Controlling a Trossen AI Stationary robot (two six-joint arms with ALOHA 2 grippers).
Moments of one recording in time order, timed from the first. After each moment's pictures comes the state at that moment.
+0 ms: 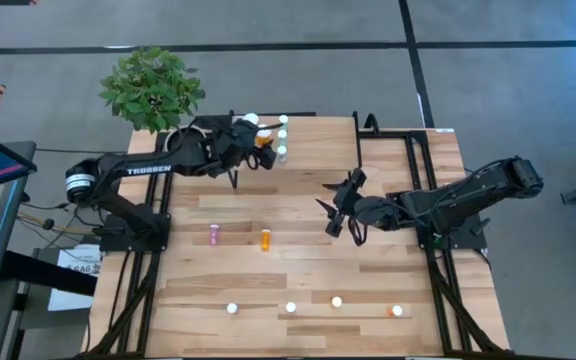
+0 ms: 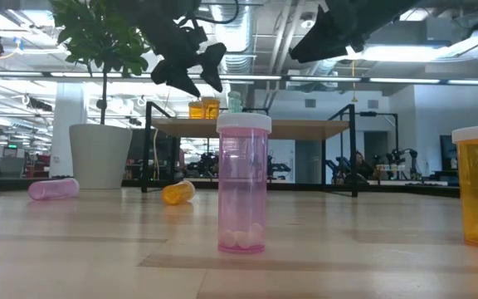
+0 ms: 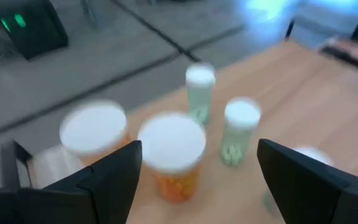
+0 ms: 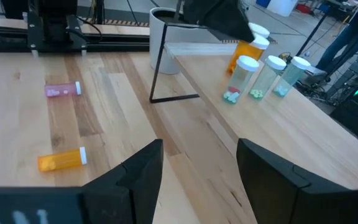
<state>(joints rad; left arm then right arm) 0.35 1.44 1.09 -0.20 -0.53 -0.31 0.20 1.26 0.81 0.02 0.73 0.07</state>
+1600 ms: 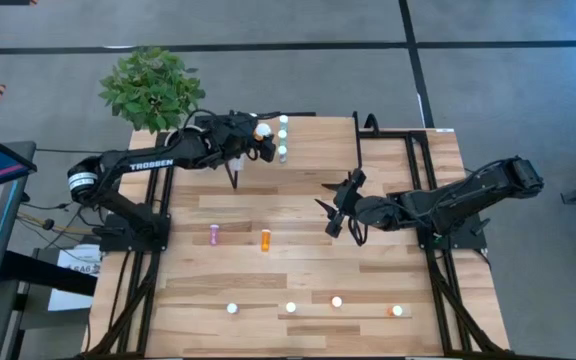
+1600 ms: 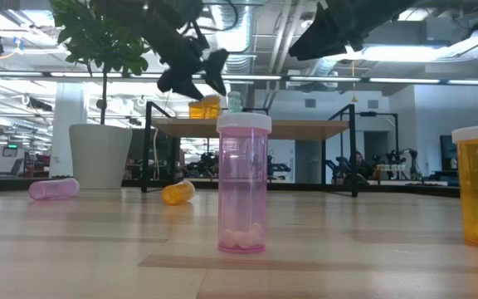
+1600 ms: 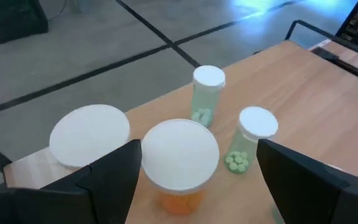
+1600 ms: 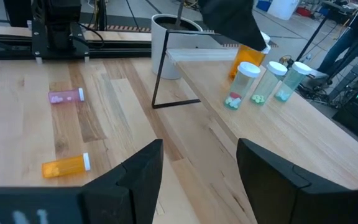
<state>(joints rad) 0.43 1.48 1.09 -0.15 -0.40 -0.32 0.20 1.26 0.81 0.04 0.73 0.07</state>
